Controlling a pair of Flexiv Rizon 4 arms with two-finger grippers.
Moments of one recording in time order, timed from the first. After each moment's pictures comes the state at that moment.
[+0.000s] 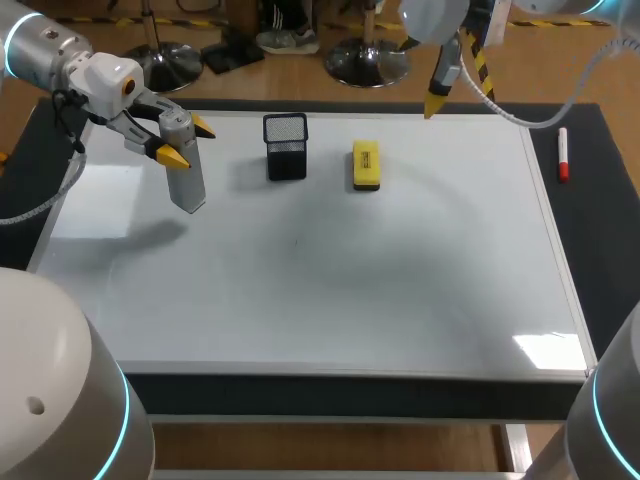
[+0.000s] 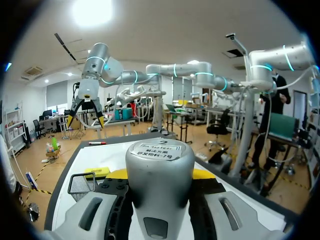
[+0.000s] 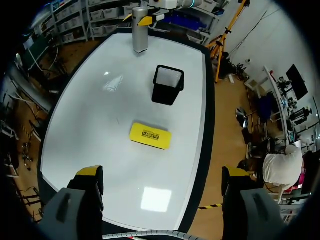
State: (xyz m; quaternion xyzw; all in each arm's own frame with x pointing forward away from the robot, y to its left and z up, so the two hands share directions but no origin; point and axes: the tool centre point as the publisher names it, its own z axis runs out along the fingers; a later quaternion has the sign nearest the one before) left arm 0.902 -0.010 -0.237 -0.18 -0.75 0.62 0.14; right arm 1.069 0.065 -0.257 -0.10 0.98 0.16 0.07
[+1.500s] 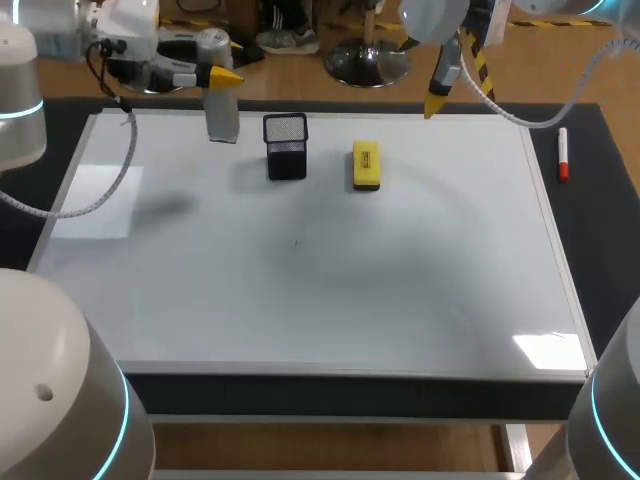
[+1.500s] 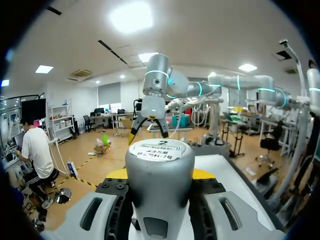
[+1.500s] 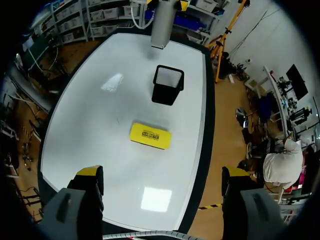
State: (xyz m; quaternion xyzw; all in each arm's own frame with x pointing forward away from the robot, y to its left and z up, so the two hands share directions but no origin) left arm 1.007 -0.073 -0.156 0.01 -0.76 0.65 -0.03; right arm 1.069 0.065 -0.258 -0.10 0.98 0.16 0.07
